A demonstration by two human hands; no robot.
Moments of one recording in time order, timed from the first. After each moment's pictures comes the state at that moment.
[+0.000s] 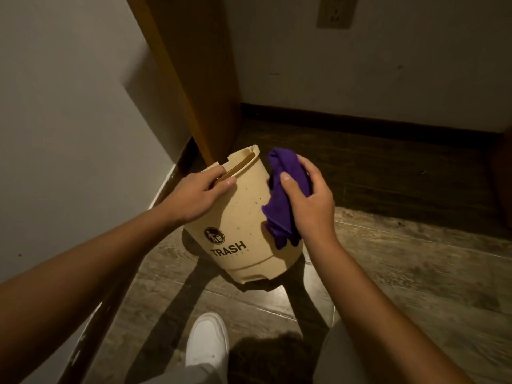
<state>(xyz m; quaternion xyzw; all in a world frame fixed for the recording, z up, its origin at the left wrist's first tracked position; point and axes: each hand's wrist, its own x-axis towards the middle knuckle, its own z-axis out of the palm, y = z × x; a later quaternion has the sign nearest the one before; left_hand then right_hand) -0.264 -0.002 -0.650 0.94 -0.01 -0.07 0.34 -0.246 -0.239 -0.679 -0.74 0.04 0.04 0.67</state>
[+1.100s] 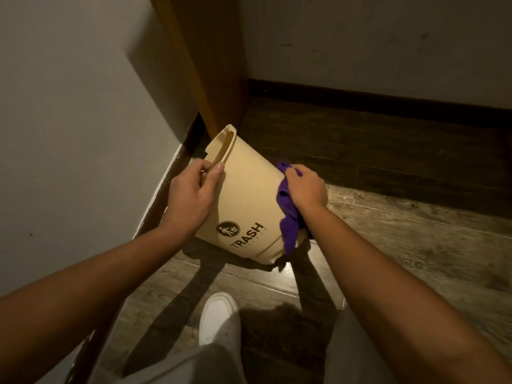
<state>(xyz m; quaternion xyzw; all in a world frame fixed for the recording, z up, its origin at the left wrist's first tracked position) -0.315 0.000 -0.681 0.89 0.13 0.12 0.43 -0.204 -0.205 -0.763 -0.90 0.10 0.15 0.40</state>
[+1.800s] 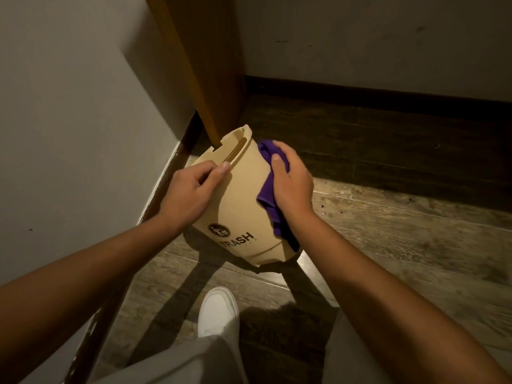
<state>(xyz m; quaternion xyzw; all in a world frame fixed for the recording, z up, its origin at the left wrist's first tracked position) -0.317 0.002 -0.678 0.90 0.07 0.05 0.43 -0.248 -0.188 -0.715 -0.81 0.03 0.03 0.58</state>
